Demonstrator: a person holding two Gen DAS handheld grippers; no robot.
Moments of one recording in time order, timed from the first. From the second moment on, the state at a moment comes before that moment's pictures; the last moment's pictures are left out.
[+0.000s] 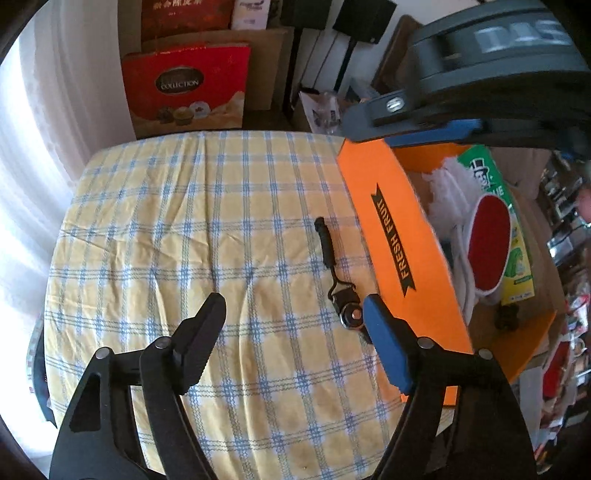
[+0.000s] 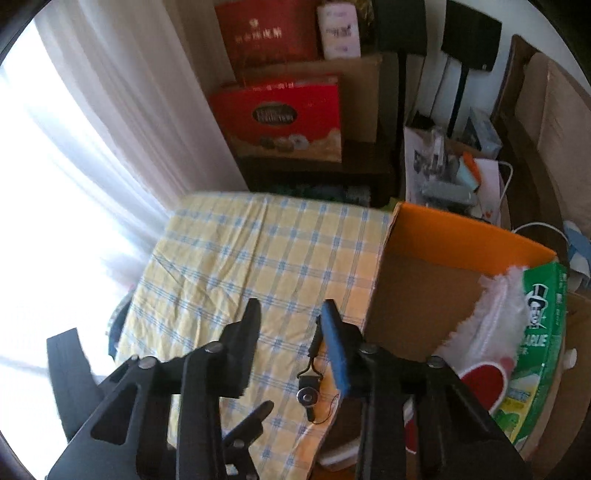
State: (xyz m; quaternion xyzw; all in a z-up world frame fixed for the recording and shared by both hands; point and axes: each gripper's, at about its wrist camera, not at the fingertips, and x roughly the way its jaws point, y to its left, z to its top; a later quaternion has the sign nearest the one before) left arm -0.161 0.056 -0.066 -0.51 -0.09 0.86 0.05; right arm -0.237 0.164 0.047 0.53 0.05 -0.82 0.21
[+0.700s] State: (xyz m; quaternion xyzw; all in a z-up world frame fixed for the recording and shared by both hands) left arm -0.149 0.008 -0.078 -0.51 -0.10 0.85 0.03; right arm -0.252 0.118 -0.032 0.59 0.17 -0.77 0.14
